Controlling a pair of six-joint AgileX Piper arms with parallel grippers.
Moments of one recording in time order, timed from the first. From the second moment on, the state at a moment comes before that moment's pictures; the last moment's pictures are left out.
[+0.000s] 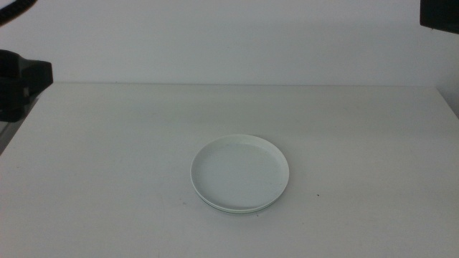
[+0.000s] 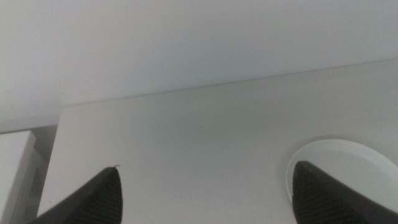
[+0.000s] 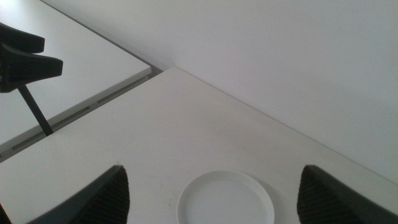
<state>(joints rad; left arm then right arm) -0.28 0.79 -0.95 0.15 0.70 -0.15 0.40 0.92 -1.34 0.44 0.93 -0.38</state>
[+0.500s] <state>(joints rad) -0.28 0.79 -0.95 0.16 0.67 -0.16 0.40 0.92 -1.34 0.39 0.93 -0.38</state>
